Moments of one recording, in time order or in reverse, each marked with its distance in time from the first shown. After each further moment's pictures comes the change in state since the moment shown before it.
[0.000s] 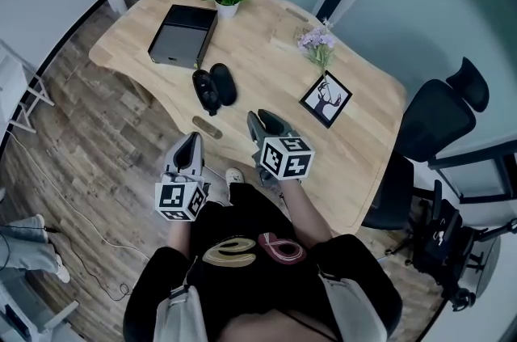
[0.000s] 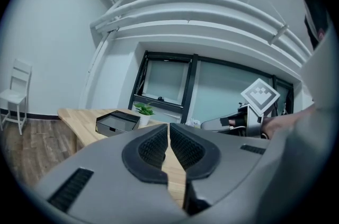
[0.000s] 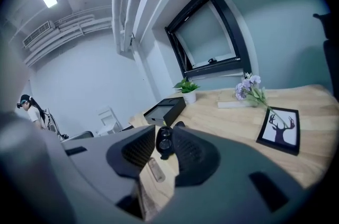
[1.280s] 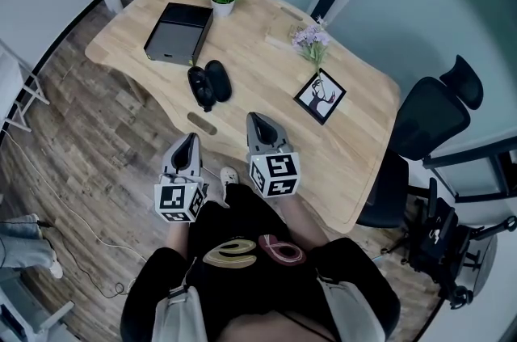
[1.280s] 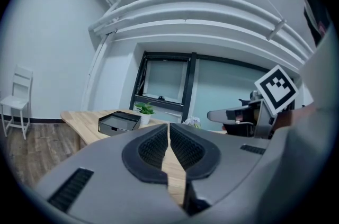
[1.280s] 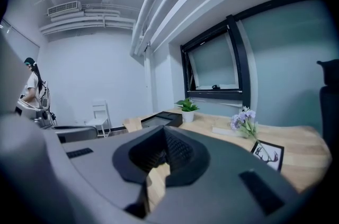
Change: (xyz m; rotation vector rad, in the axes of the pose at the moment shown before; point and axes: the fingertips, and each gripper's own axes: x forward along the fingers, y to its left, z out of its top) left arm -0.013 -0.013 -0.006 0.039 0.011 0.020; right arm -0.037 0.027 0.012 -0.259 -0.162 -0.070
